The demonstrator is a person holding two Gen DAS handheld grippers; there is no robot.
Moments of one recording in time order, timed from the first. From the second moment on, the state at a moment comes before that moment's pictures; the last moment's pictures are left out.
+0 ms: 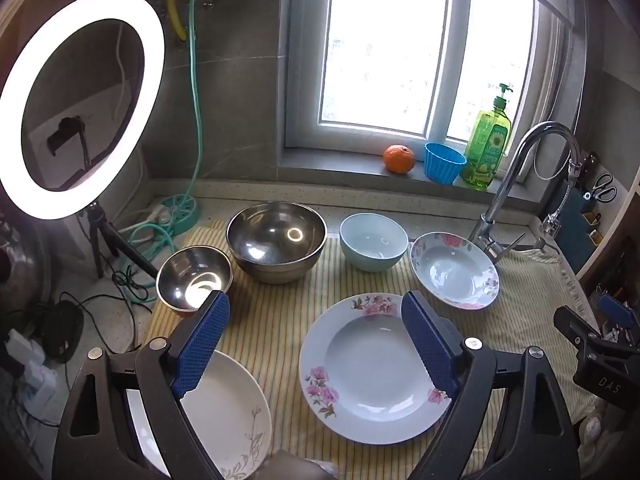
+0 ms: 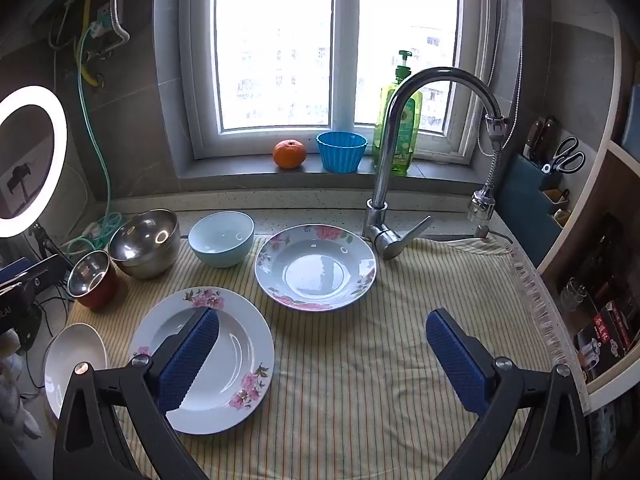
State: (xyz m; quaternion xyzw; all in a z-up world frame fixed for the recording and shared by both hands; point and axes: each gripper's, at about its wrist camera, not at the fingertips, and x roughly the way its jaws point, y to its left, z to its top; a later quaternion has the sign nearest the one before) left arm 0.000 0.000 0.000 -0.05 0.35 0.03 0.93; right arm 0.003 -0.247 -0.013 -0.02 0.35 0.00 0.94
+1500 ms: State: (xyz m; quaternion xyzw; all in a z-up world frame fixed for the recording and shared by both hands) left arm 0.002 0.001 0.004 -0.05 0.35 0.02 0.94; right arm 0.009 -0.242 -0.007 0.00 0.34 0.01 0.94
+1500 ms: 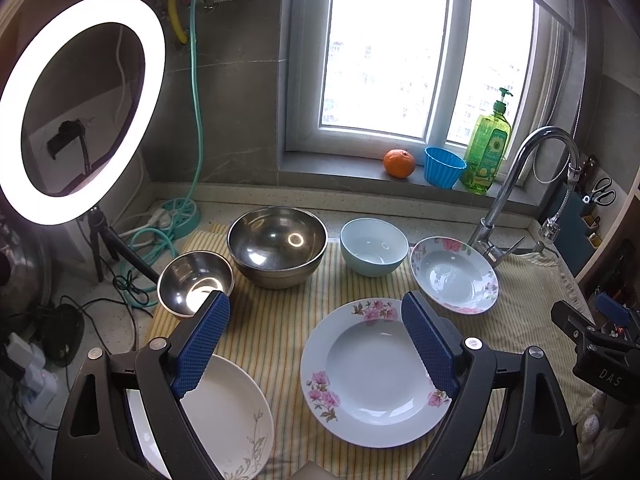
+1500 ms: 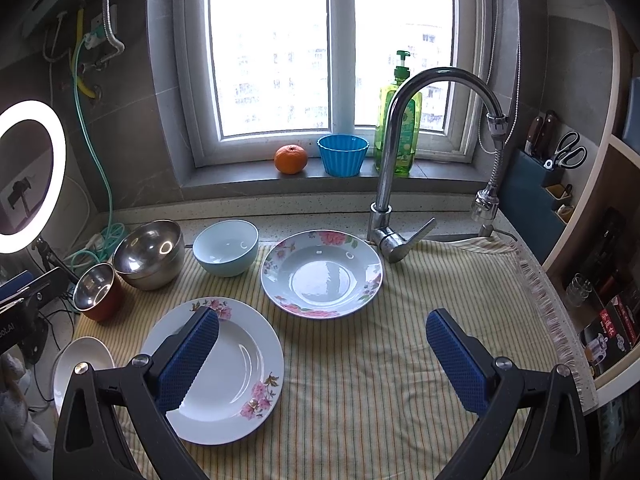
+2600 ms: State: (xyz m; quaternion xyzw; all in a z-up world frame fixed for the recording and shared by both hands) left arm 0.006 -0.003 0.001 -0.04 0.35 0.01 0.93; right arm 0.012 -0.250 -0.014 0.01 0.36 0.00 0.93
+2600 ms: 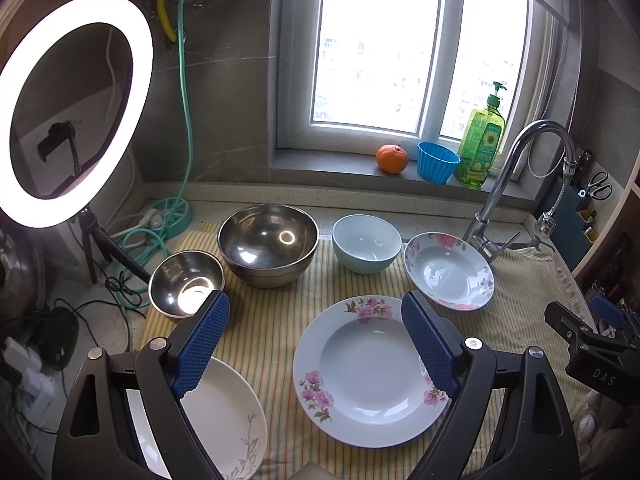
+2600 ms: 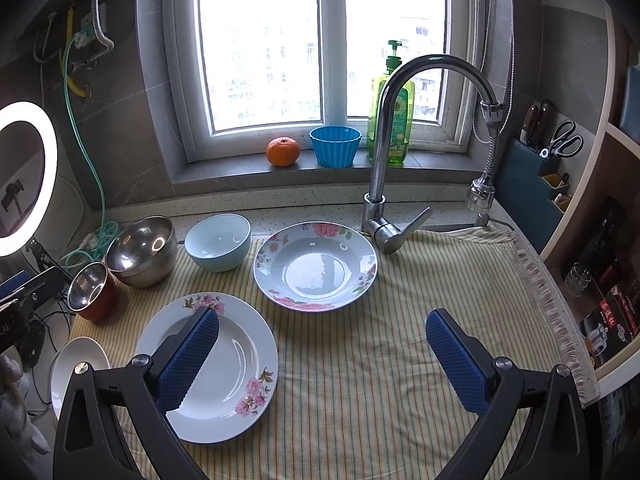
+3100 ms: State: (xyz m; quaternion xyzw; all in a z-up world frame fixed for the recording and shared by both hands) left arm 0.007 -0.005 0.000 -0.05 0.35 0.01 0.93; right arm 0.013 -0.253 -0.016 0.01 0.36 -0.01 0.93
